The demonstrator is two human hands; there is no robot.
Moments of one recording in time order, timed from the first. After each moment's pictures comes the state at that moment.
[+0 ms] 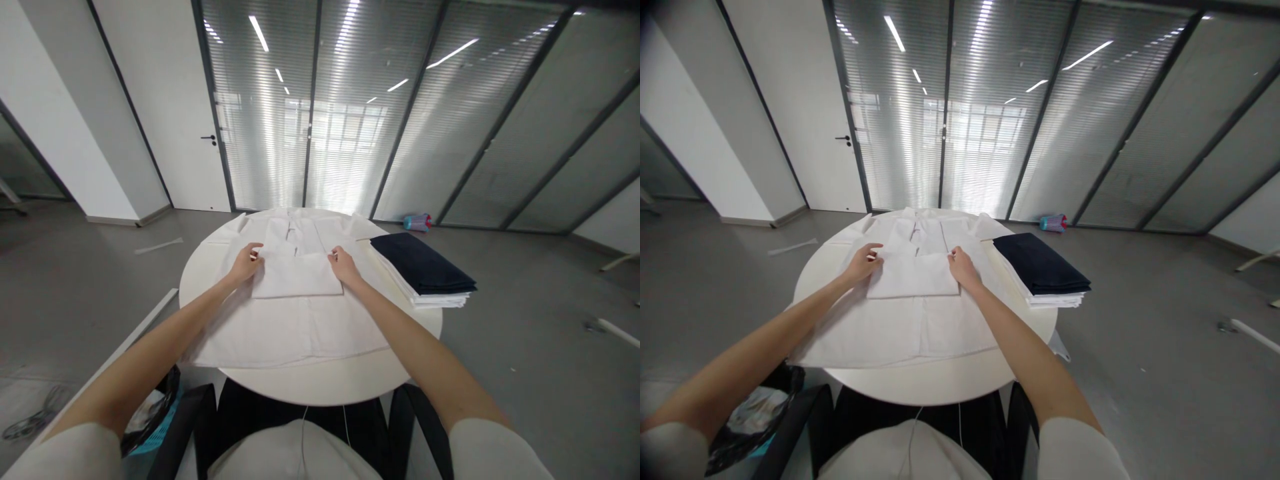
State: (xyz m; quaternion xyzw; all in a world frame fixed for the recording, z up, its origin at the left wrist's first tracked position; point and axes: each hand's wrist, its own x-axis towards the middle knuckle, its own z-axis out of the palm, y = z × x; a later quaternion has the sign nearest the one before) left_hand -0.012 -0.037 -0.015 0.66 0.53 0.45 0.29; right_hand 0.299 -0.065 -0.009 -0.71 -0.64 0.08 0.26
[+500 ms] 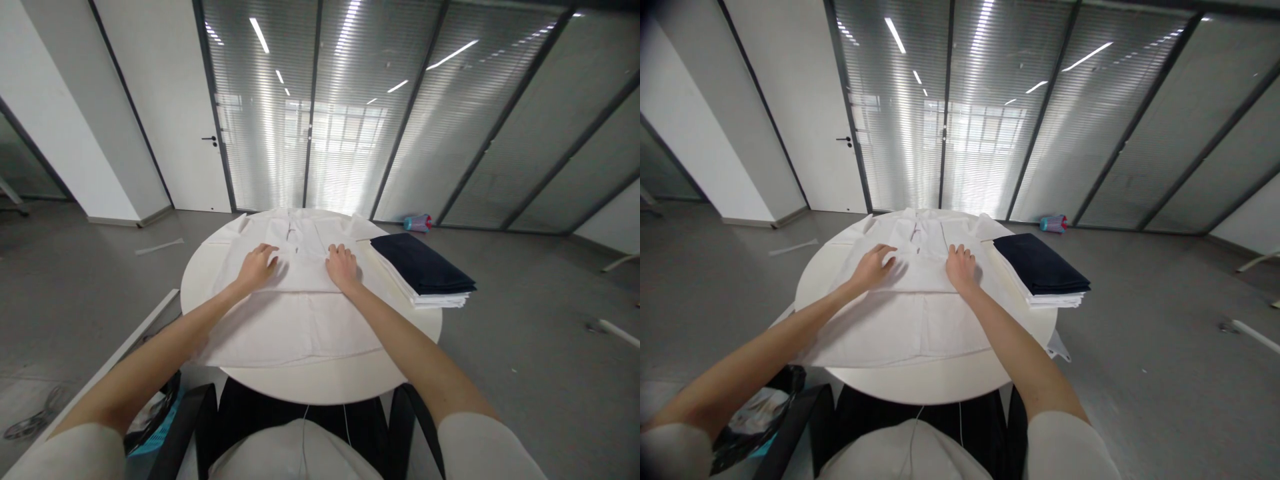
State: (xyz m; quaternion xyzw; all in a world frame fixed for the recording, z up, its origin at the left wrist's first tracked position) left_hand 0.018 -0.066 0.000 0.81 0.49 0.31 -0.01; right_hand 0.276 -0.086 -0.001 -0.72 -0.66 -0.08 0.19
